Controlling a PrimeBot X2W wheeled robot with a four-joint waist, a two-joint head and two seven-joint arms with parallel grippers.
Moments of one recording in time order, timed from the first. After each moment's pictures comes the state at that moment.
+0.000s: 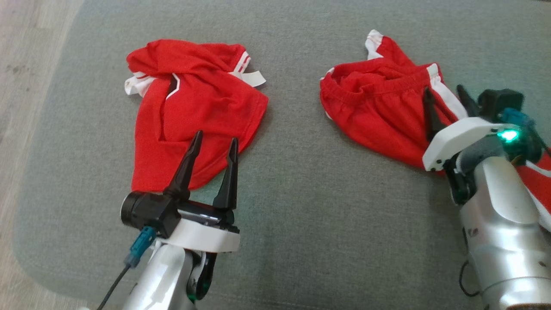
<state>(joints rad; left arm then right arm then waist) -0.25 0.05 -0.36 0.22 -0.28 -0.05 -0.26 -0.62 -0.08 -0.06 0.77 0.03 0.13 -0.03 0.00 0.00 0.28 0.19</state>
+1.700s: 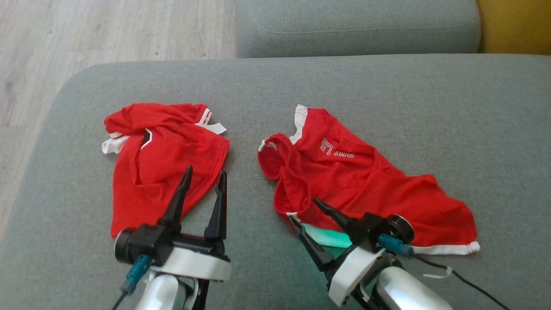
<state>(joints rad) -0.14 0.05 -0.32 0.24 -0.27 -0.05 -0.26 -0.27 -0.11 0.70 0.53 0.29 0.13 -0.21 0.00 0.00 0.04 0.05</state>
